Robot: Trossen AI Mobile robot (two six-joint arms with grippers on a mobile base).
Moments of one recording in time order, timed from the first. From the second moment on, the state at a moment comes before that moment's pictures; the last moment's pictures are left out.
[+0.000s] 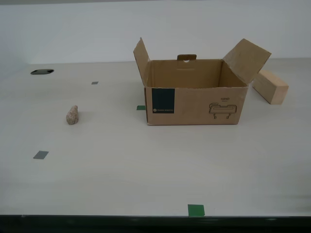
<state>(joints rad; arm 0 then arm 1) -0.18 1.72 1.95 -1.19 -0.03 -0.08 -0.01 1.04 1.23 -0.97 0.11 -0.05</state>
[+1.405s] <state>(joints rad) -0.16 1.73 1.91 -1.24 -0.08 -0.03 -0.01 1.65 1.23 -0.97 0.03 -0.09</state>
